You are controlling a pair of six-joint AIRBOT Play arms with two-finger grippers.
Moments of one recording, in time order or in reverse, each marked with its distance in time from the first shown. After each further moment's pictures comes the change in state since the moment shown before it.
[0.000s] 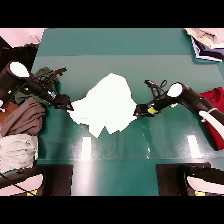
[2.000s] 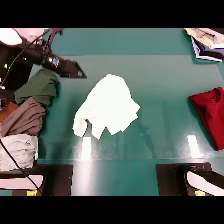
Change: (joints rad) left arm -0.031 -0.159 0.409 -0.187 0.022 0.017; right arm -0.364 0.193 0.959 -0.011 0.371 0.017
